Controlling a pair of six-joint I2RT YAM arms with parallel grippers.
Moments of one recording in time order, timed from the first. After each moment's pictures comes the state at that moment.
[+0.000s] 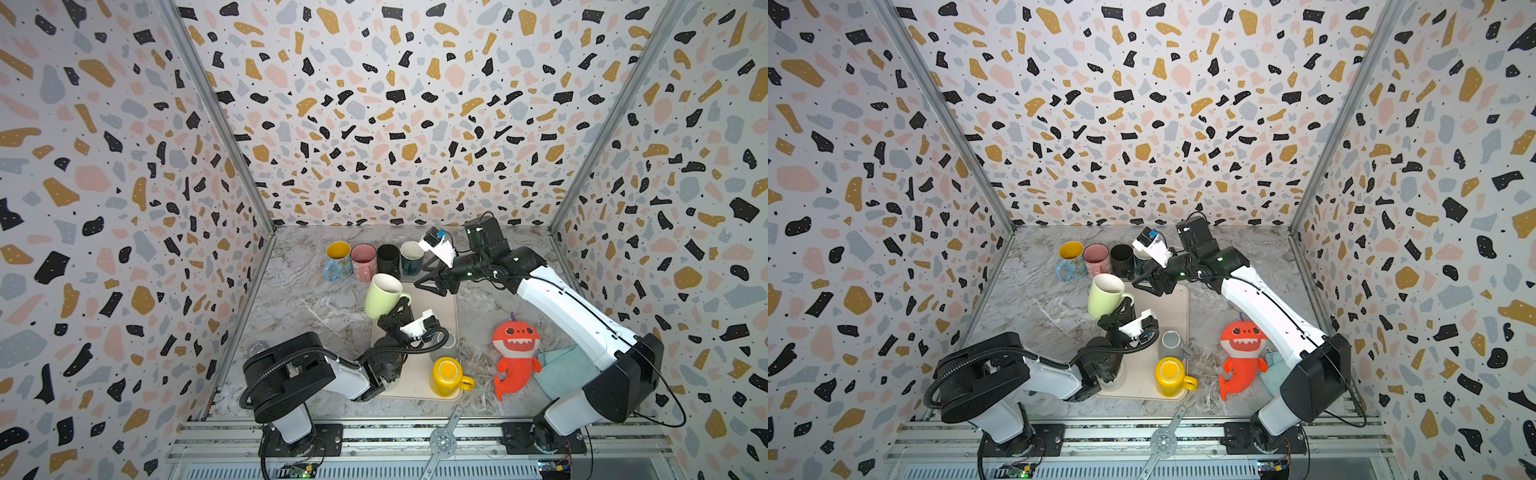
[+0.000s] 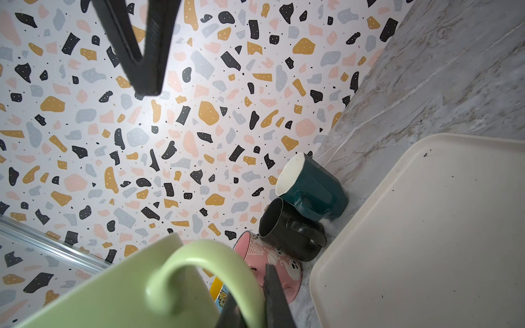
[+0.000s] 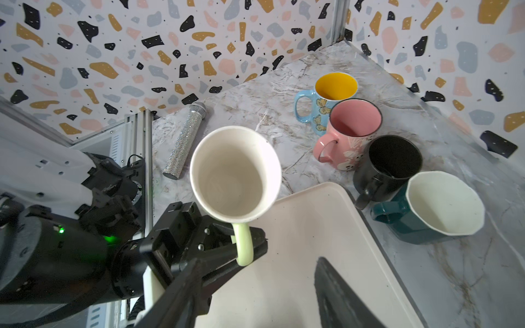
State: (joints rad) left arm -1.06 1.65 0.44 1.31 -0.80 1.05; right arm 0.61 1.54 1.53 -0.69 -0.67 -0.29
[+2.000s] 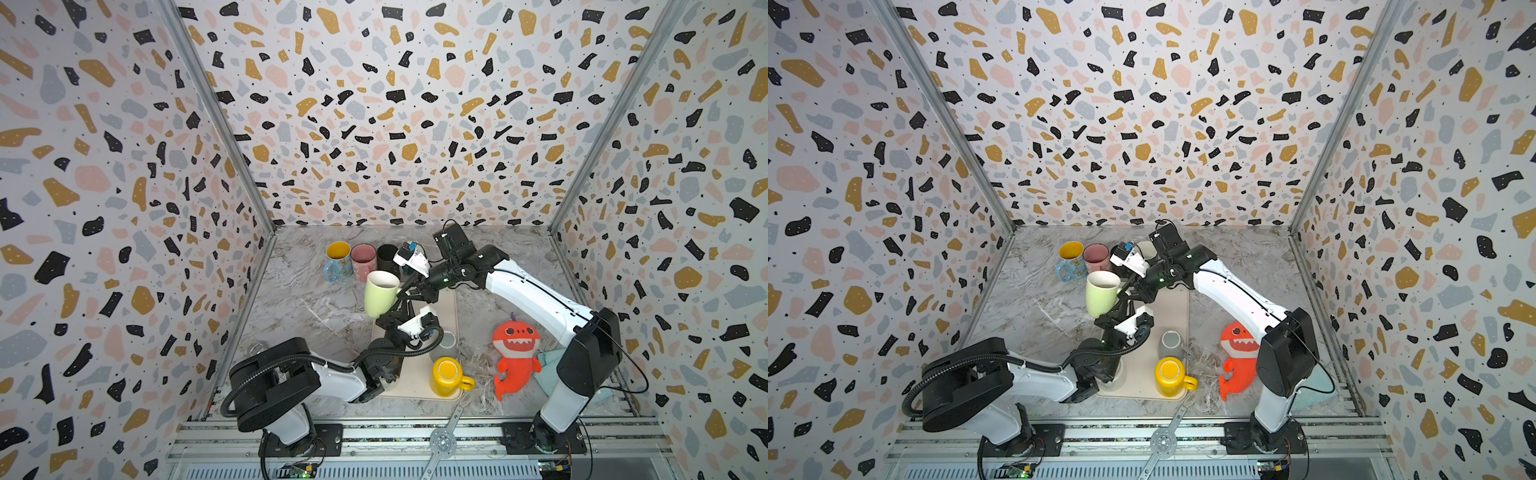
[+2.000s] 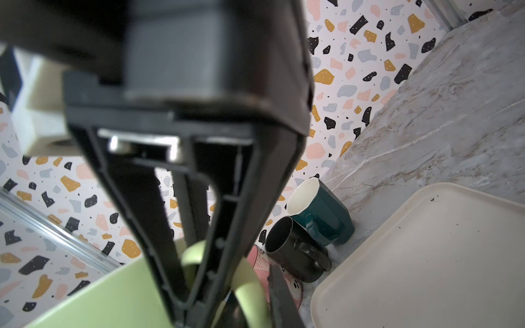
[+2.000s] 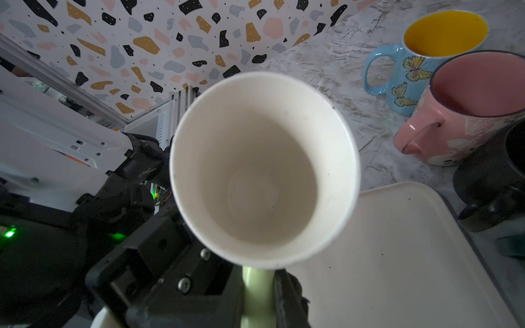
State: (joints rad) left arm -1.08 1.57 0.45 1.32 -0.81 1.02; right arm 0.69 1.73 1.61 -0.74 -0.79 -0.28
